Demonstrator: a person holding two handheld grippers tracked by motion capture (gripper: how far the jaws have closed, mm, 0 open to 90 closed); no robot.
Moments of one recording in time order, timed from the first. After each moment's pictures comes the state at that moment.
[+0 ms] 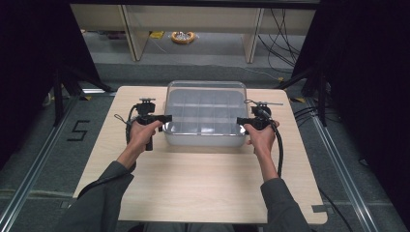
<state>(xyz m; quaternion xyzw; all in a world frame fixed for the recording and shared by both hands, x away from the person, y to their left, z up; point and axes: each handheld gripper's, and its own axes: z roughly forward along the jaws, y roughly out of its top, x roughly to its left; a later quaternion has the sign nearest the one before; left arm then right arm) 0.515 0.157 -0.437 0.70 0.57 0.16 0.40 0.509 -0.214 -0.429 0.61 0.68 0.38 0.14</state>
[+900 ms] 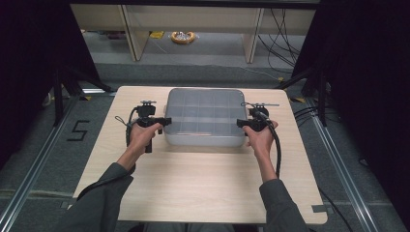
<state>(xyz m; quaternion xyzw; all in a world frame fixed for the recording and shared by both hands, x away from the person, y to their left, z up) 0.514 0.164 -0.444 0.69 0.59 0.12 0.40 0.511 -0.210 -0.436 0.60 0.69 0.36 0.17</state>
